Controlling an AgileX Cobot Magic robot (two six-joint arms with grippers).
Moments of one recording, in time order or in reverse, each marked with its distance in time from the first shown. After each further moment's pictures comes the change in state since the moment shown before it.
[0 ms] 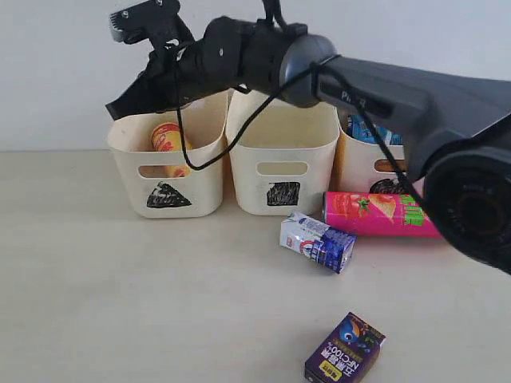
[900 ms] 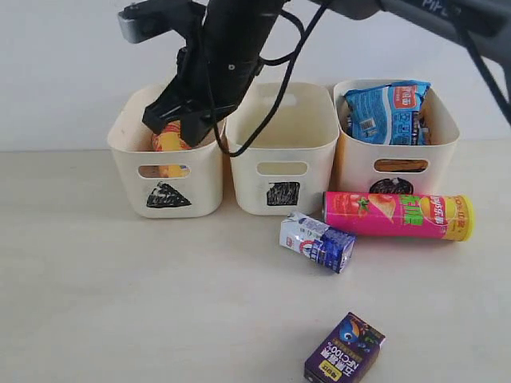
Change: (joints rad) left arm 0.000 0.000 0.000 0.000 0.000 0.000; right arm 0.000 -0.207 0.019 -0.137 0.758 0.087
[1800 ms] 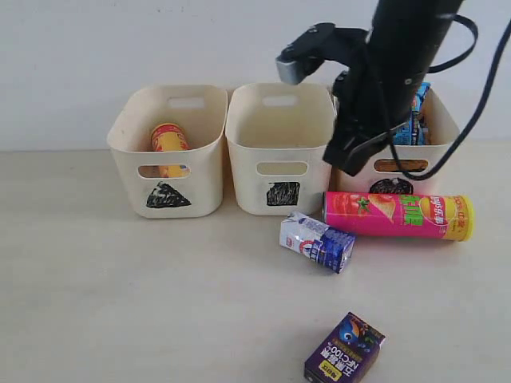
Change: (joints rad) left arm 0.000 0.000 0.000 0.000 0.000 0.000; right arm -0.239 -0.354 0.576 -0.117 0.010 -0.208
